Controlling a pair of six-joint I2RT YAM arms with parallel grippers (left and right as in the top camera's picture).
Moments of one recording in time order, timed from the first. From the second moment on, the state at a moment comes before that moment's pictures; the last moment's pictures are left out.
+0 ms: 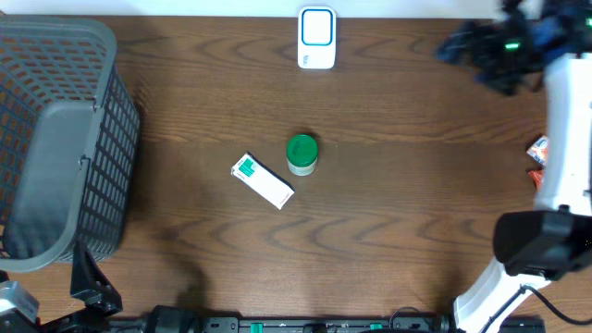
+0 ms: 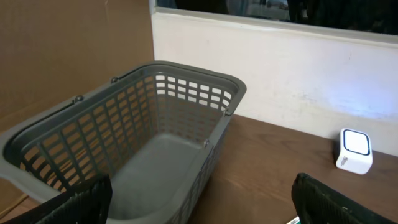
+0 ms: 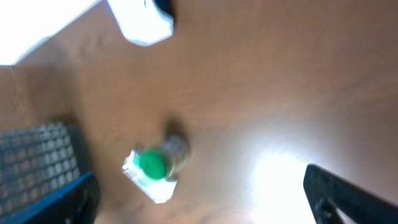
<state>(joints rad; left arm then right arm) -0.16 0.34 1.33 -1.15 -0.48 -0.15 -0.09 1.95 2.17 -1.41 -0.48 0.33</state>
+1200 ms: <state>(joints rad) -0.16 0.34 1.33 -1.15 -0.48 -0.15 0.63 2.30 2.14 -1.26 -0.06 1.87</state>
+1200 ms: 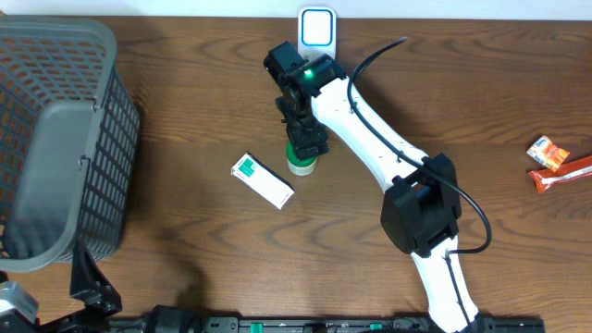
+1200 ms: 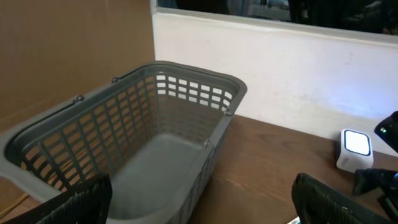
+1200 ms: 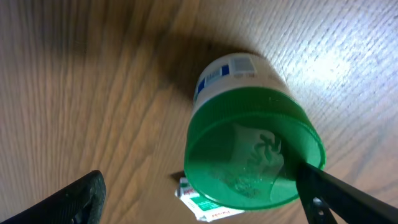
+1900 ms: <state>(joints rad) -0.16 0.34 1.33 -1.15 -0.48 -0.15 0.62 2.33 2.18 -1.36 -0.14 1.67</state>
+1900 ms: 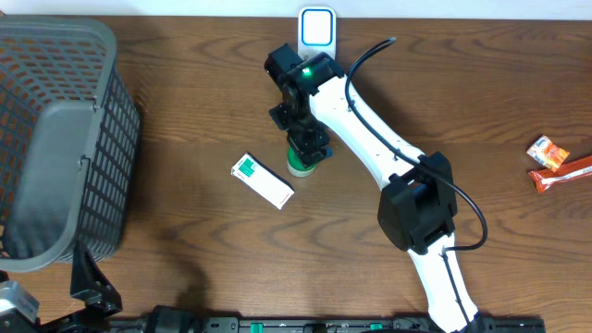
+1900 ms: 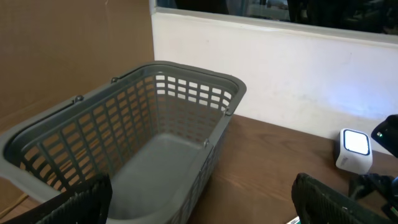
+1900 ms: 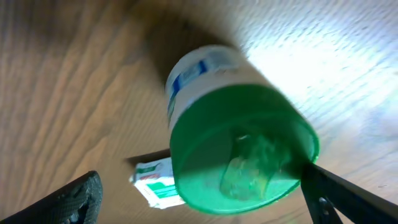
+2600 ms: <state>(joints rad) -0.16 0.34 1.33 -1.15 -0.48 -0.15 0.63 2.33 2.17 -1.41 -0.17 1.44</state>
